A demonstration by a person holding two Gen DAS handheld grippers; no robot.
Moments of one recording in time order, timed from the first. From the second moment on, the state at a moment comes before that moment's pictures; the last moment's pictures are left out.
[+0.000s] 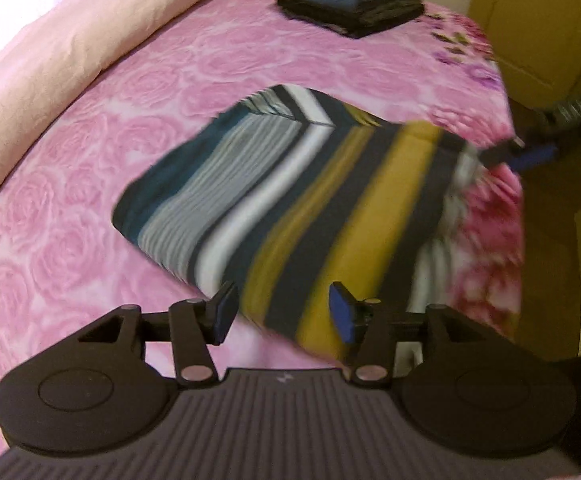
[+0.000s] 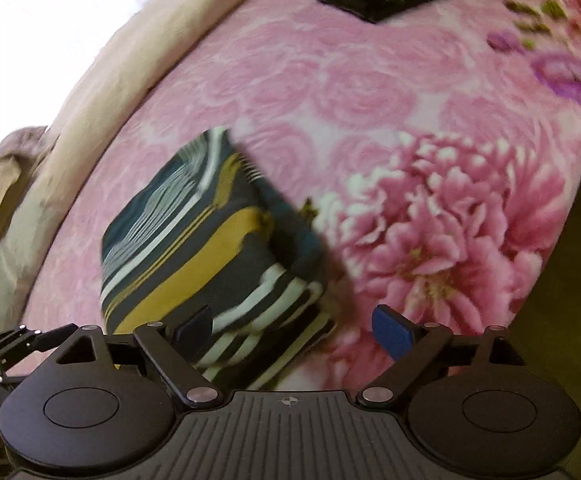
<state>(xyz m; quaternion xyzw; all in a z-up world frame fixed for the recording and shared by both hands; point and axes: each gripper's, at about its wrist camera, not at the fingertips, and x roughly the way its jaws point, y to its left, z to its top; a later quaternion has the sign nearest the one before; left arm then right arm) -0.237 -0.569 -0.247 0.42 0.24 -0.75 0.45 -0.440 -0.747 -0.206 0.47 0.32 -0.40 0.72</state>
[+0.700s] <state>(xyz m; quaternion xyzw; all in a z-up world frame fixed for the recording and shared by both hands) -0.323 -0.473 -0.322 0.32 0.19 -0.66 0.65 -0.408 -0.685 -0.240 -0.02 0.40 -0.17 0.90</state>
